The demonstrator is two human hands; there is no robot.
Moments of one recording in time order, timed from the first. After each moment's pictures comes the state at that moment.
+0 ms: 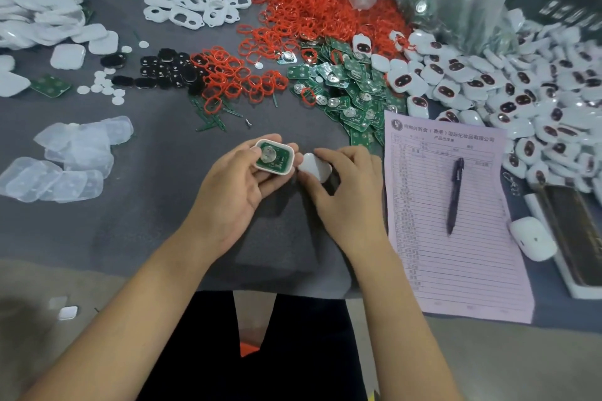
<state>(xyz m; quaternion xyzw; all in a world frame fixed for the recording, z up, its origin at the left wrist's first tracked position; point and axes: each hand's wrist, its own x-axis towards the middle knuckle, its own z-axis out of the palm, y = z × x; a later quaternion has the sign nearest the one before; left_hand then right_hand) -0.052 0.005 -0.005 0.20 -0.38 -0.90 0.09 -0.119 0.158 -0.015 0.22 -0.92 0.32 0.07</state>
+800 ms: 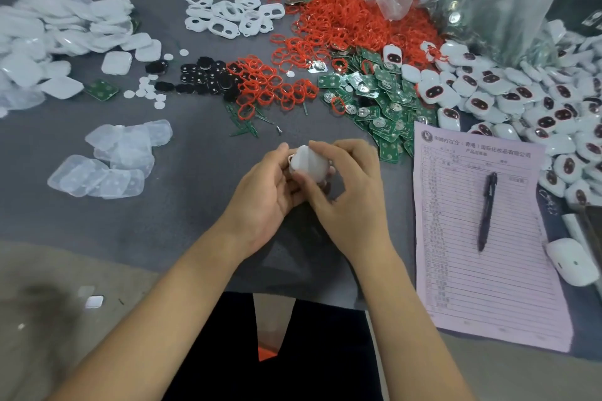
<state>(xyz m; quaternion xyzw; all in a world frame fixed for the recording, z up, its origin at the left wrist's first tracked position) -0.051 0.003 0.002 0.21 -0.41 -0.88 0.03 -0.113 0.128 -0.013 0.35 -0.83 0.42 0.12</state>
